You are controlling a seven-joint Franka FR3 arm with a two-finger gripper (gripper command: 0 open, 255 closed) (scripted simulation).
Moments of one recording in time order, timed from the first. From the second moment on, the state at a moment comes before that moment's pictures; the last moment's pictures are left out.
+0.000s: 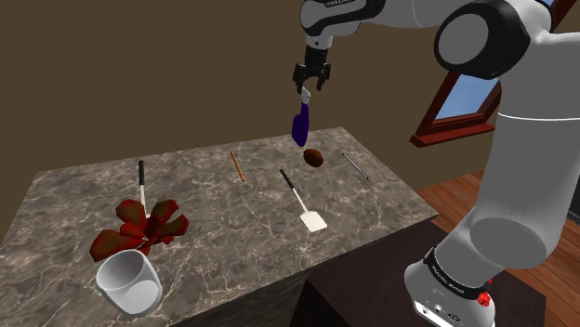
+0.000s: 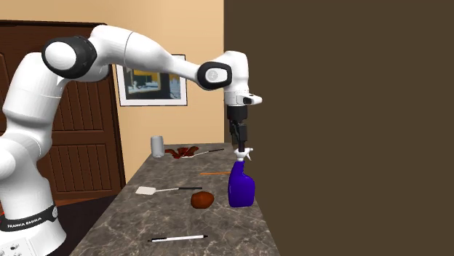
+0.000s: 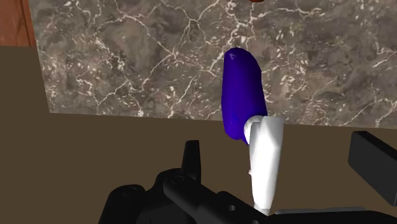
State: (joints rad) arm -0.07 0.41 -0.18 -1.47 0.07 1.91 -0.04
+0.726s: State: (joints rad) arm -0.07 0.44 -0.18 -1.51 0.08 1.98 -0.04
